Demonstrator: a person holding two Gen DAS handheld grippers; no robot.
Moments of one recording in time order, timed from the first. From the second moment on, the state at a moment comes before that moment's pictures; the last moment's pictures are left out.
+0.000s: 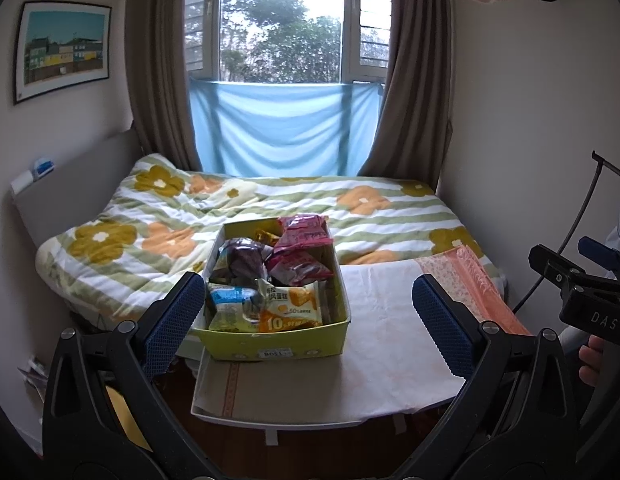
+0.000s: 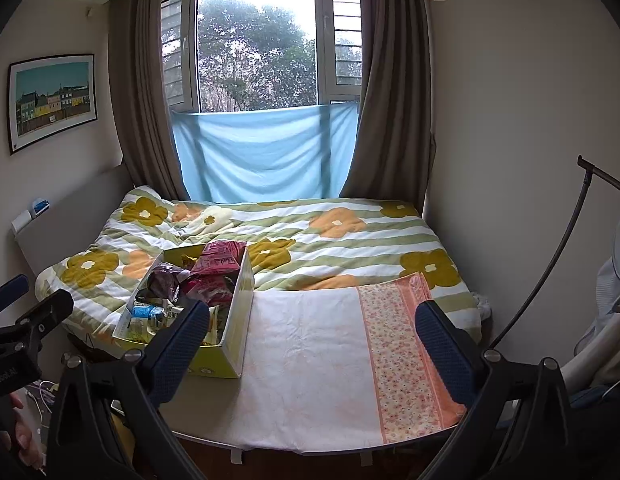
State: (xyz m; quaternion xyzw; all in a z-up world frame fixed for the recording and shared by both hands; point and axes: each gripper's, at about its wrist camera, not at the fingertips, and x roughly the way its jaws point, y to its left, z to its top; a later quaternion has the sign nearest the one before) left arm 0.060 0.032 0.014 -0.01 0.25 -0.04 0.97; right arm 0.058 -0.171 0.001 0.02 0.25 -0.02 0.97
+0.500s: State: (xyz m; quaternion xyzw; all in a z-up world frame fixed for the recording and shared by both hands) left arm 0.062 0.035 0.008 -0.01 0.25 -0.03 0.97; right arm 0.060 -0.170 0.001 0.02 0.25 -0.02 0.97
